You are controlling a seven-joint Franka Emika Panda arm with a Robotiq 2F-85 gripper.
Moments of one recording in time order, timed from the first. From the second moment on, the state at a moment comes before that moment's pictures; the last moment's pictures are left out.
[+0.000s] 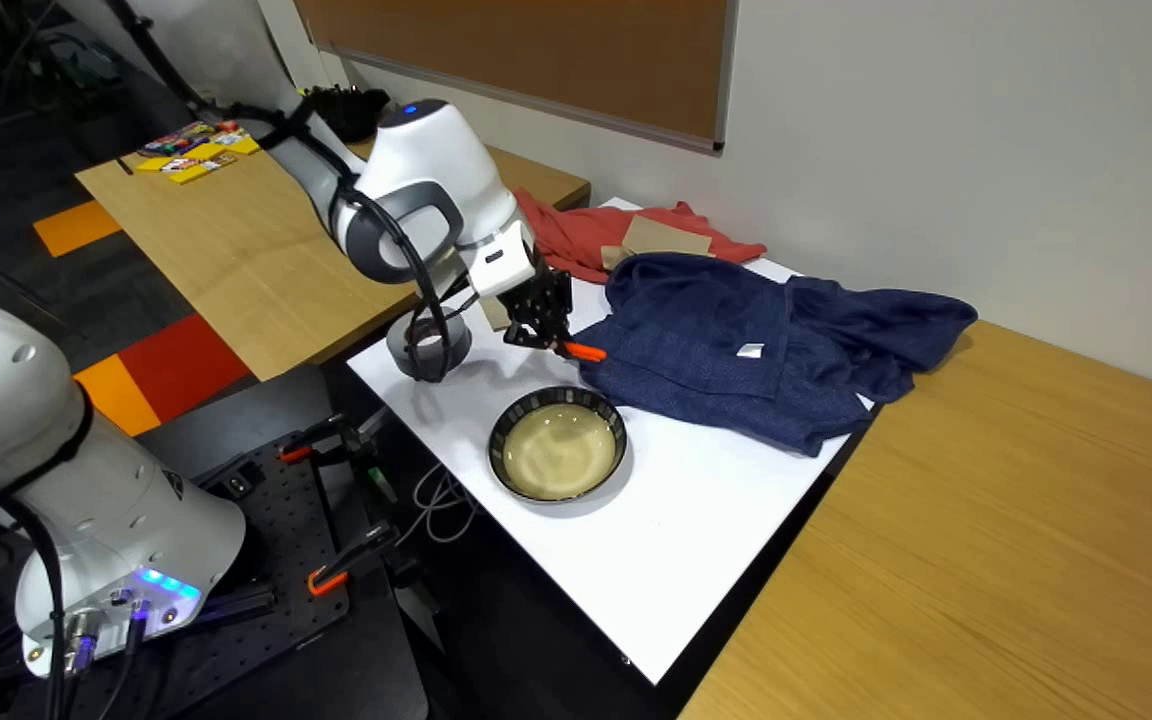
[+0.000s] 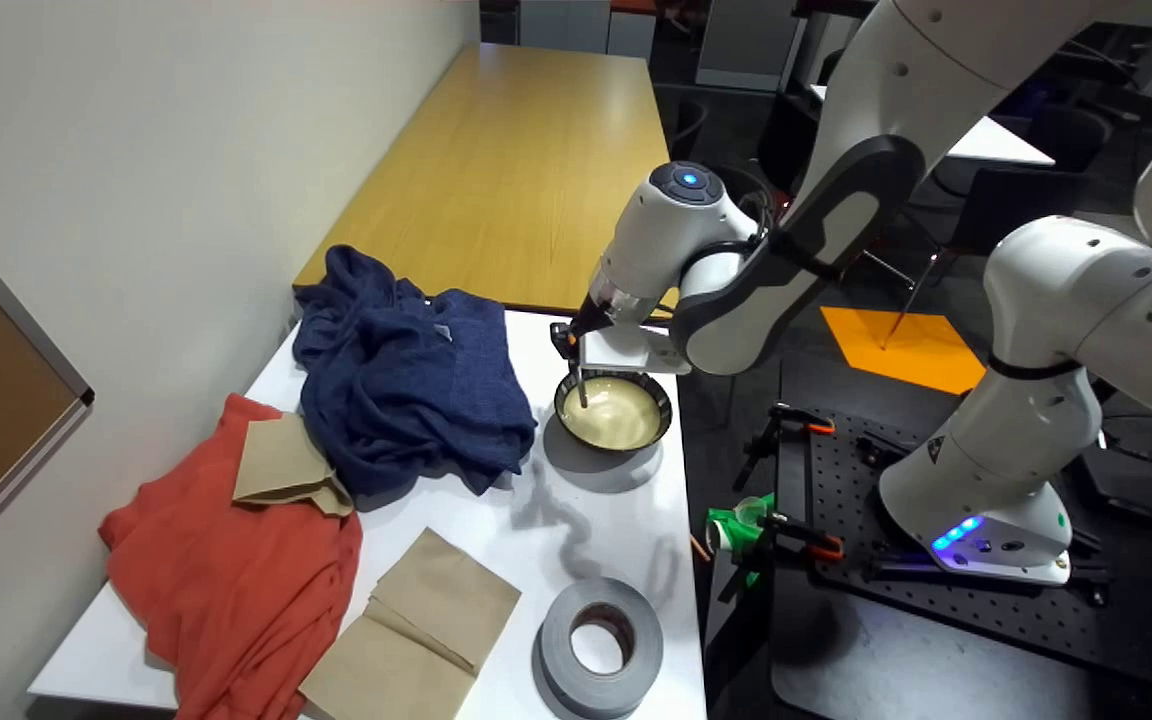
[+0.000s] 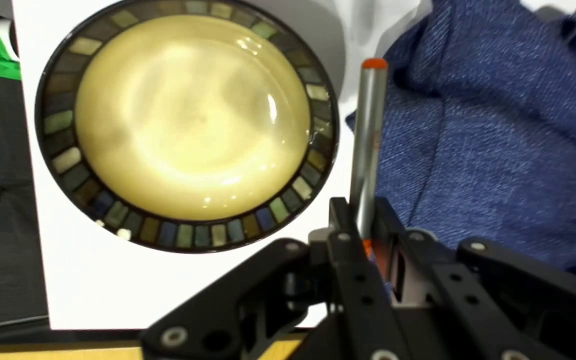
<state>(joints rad) 0.67 0.27 -0.66 -2.57 -0.01 3.08 1.16</state>
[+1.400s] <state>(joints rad) 0.35 0.28 -0.07 -2.62 0.03 3.08 0.52</state>
